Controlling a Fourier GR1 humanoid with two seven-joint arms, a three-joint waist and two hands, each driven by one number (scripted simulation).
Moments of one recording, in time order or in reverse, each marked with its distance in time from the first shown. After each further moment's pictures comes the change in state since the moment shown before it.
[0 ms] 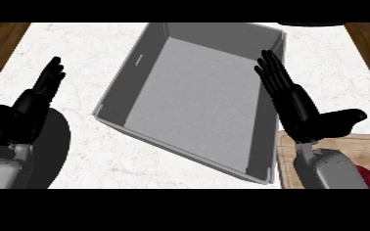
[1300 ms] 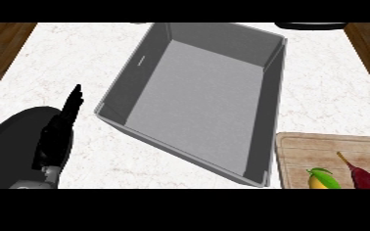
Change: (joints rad) left arm 0.129 -0.125 -0.081 0.013 -0.133 0.110 0.008; right arm 0.191 -0.620 -0.455 0.512 0.022 0.786 -0.467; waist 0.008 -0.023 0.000
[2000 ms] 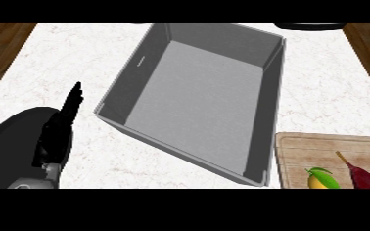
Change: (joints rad) left arm -0.015 -0.010 0.011 -0.007 -0.020 -0.002 0.031; right arm 0.053 -0.210 0.271 -0.094 0.401 -0.062 -0.146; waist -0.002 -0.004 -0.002
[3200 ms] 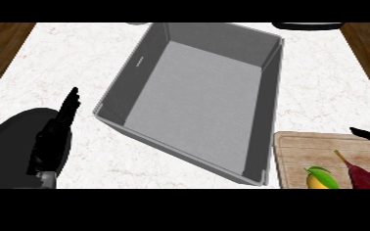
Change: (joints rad) left arm 0.058 -0.049 0.062 -0.051 -0.053 -0.064 -0.004; right arm -0.011 0.129 0.094 0.106 0.214 -0.113 -0.058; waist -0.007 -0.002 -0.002
